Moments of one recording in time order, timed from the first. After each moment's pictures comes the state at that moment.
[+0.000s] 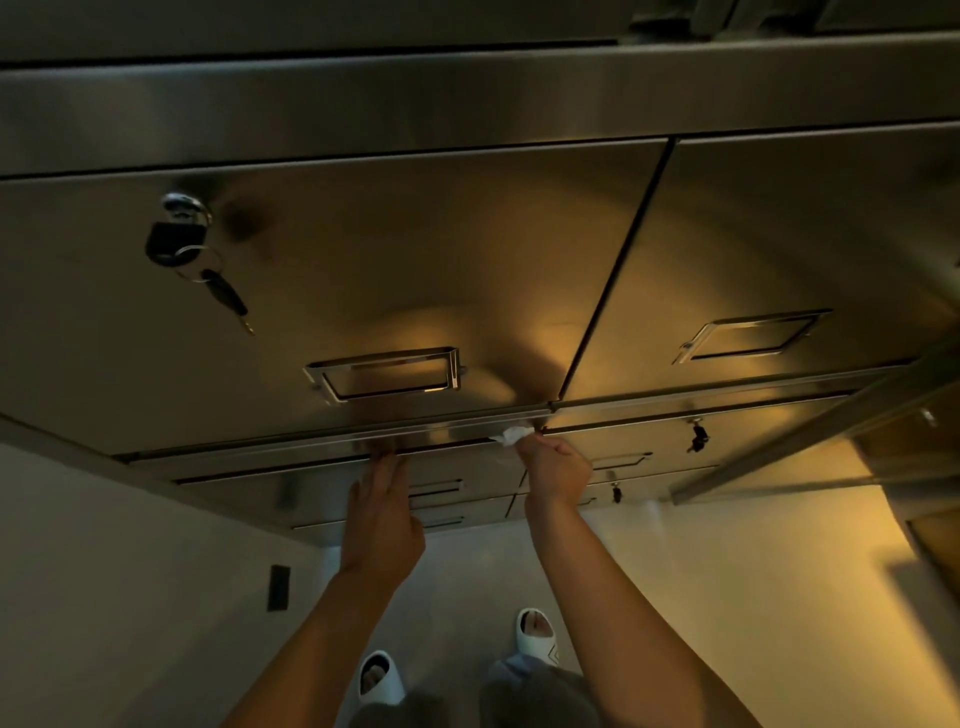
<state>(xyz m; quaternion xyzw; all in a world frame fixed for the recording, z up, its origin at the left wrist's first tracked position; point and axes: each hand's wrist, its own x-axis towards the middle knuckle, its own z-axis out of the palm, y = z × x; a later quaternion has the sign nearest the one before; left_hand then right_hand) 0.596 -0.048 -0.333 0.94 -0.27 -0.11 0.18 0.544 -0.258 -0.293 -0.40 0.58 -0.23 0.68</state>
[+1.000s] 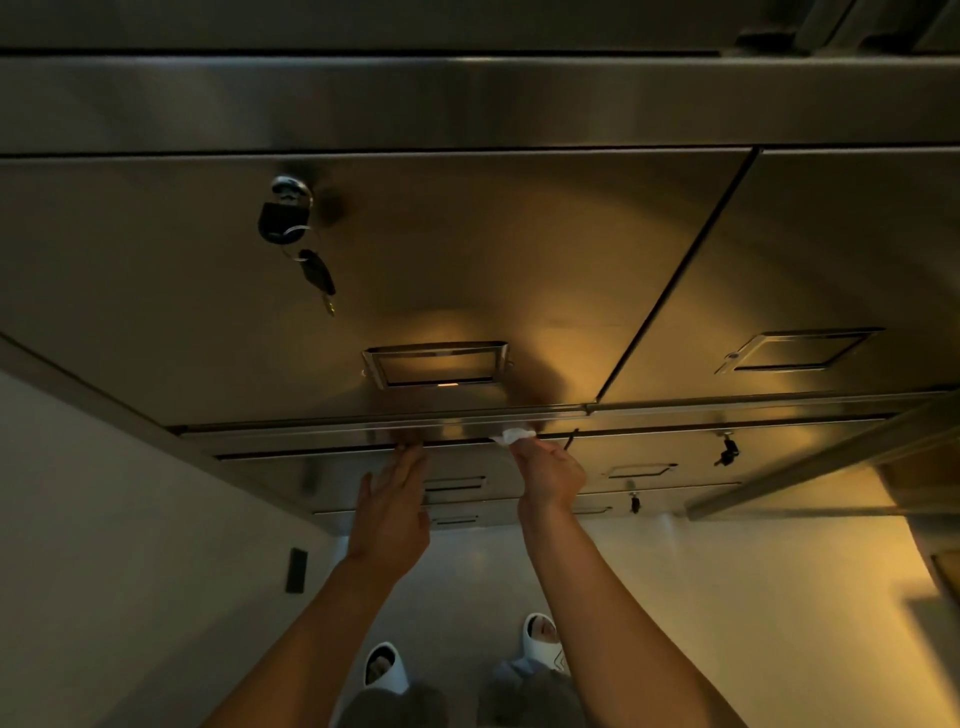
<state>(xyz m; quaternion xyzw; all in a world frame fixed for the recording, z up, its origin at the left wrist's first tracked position) 0.605 -0.021 -0.327 0.93 -0.29 -0.13 0.18 0.562 -0.214 -0.290 -0.38 0.57 -0.21 0.70</state>
